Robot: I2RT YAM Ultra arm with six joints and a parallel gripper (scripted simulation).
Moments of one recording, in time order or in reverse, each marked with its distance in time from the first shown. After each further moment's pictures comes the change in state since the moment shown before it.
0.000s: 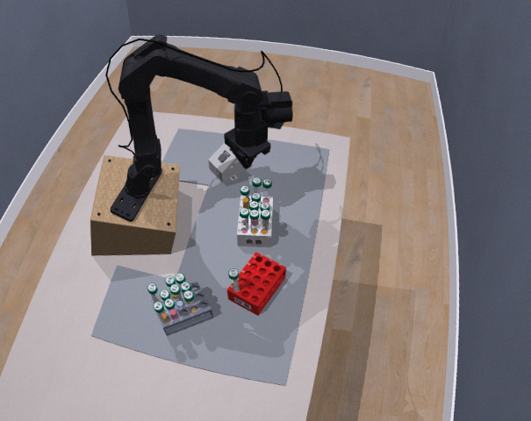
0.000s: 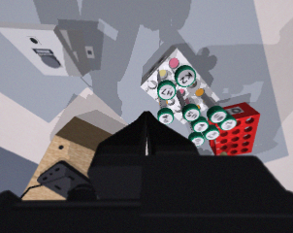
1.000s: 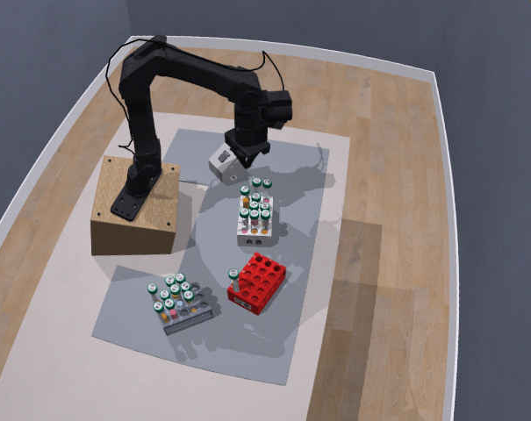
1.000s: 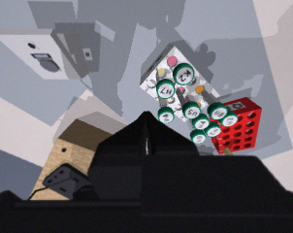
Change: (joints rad) arm 0.015 0.000 0.000 0.000 0.022 0.056
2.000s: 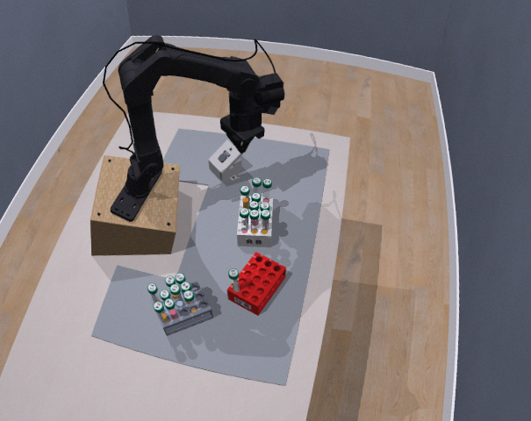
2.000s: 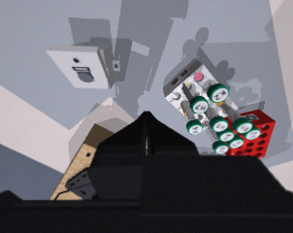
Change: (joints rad) arm 0.233 0.001 0.000 0.000 0.051 0.187
